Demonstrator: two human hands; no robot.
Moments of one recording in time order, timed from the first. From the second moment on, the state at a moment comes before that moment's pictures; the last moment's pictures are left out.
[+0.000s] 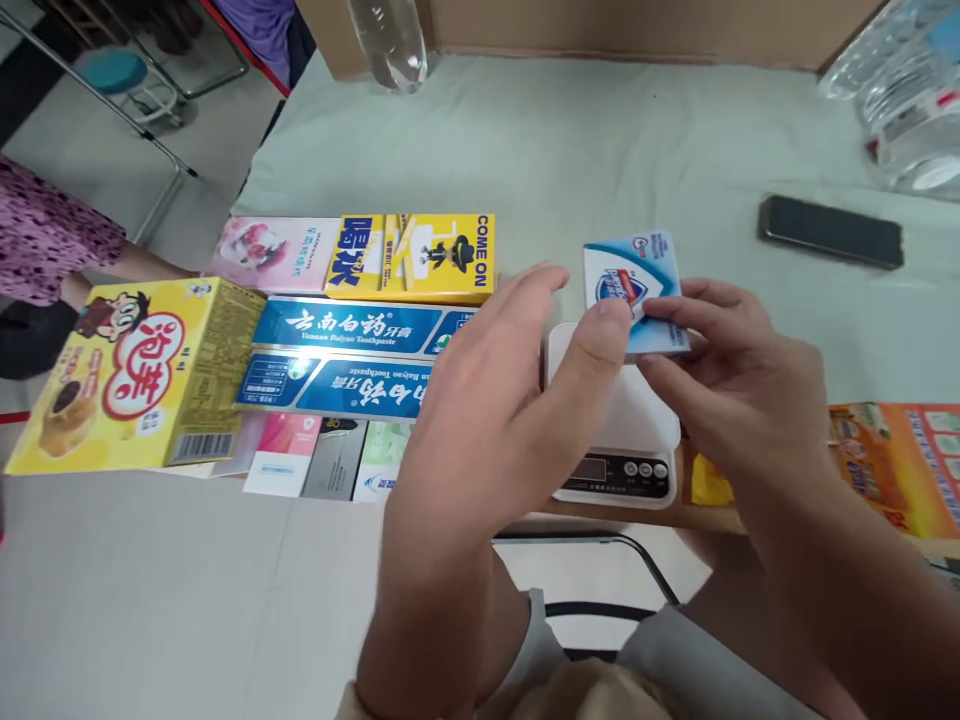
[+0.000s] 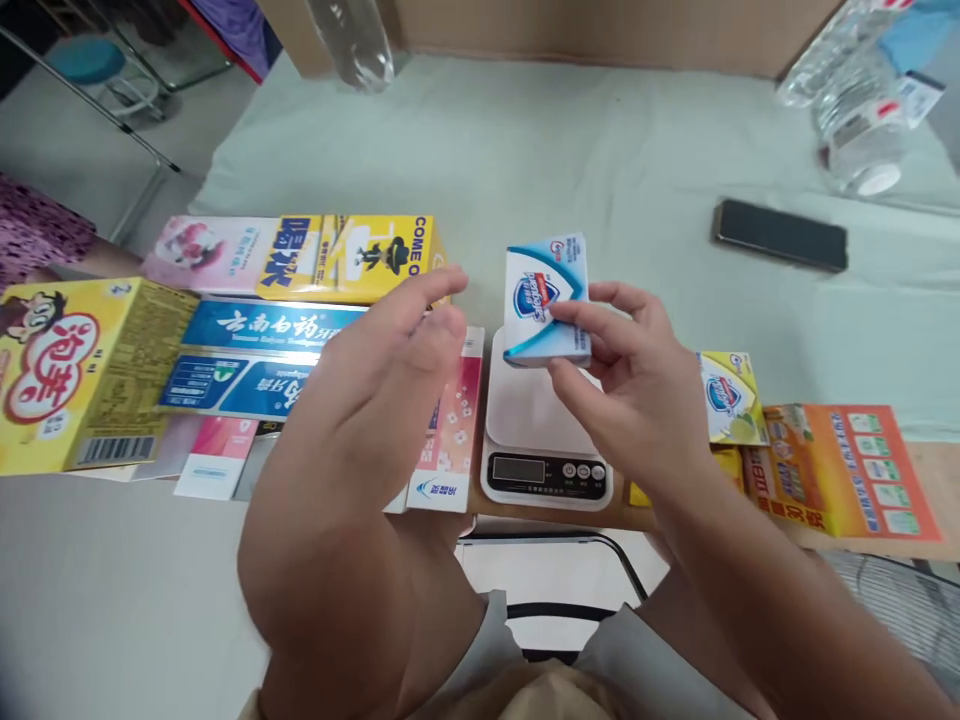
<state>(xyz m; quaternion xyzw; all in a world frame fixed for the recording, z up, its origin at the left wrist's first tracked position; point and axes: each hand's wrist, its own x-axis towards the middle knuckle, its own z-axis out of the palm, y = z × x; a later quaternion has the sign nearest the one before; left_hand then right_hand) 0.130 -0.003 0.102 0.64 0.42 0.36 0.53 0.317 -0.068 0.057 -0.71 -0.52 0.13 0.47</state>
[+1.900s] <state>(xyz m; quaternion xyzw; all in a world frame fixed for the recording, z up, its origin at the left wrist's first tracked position) 0.282 -0.081 0.042 0.94 0.17 0.06 0.28 0.458 -0.149 0.052 -0.82 -0.56 0.12 -0.04</state>
